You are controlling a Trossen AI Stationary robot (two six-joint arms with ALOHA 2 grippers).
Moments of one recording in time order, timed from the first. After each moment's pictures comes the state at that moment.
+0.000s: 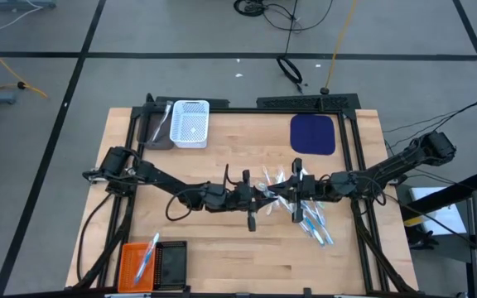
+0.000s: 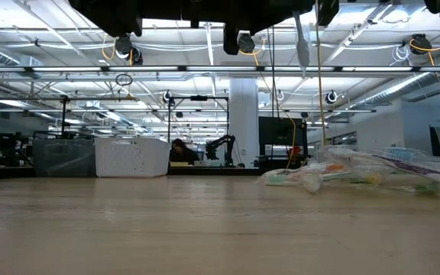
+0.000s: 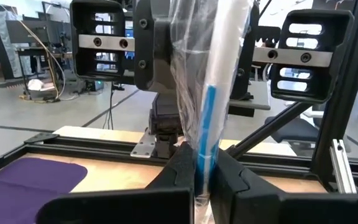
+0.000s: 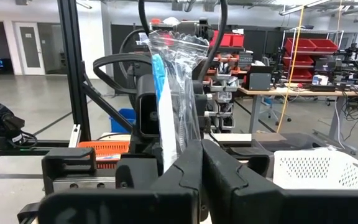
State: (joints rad) left arm -0.26 1.93 1.10 0.91 -0.32 -0.02; right arm 0.36 1.17 0.56 0.73 0.39 -0.03
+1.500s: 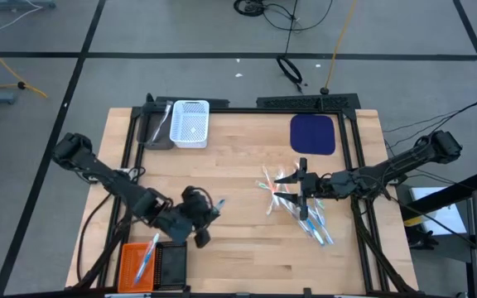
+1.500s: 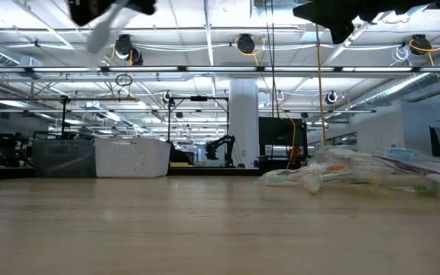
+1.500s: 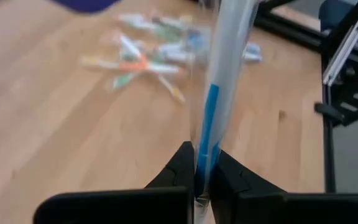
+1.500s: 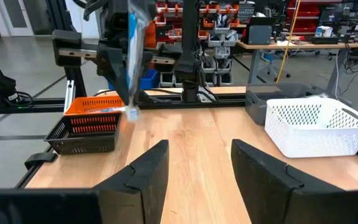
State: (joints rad) left arm -0.57 1.46 1.10 -0.43 -0.58 -0.80; right arm 0.36 1.03 0.54 0.39 0.39 0.08
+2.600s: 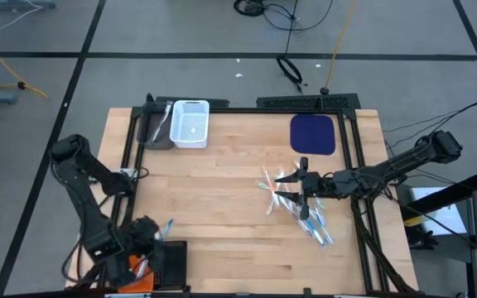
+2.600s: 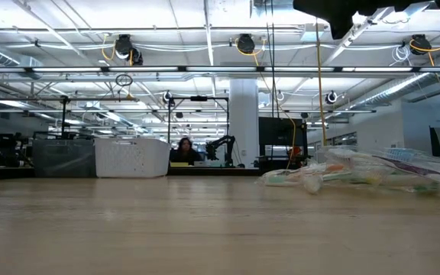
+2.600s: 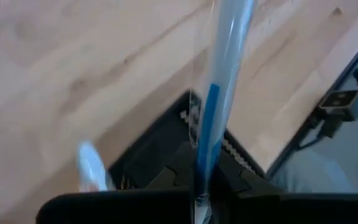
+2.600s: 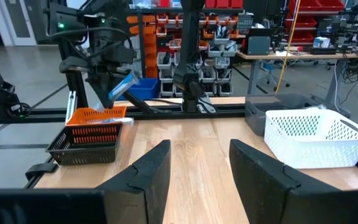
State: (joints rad) left arm -1.10 1.46 1.10 -0.97 -0.49 -1.96; right arm 0.36 1.02 0.54 0.43 0.39 0.06
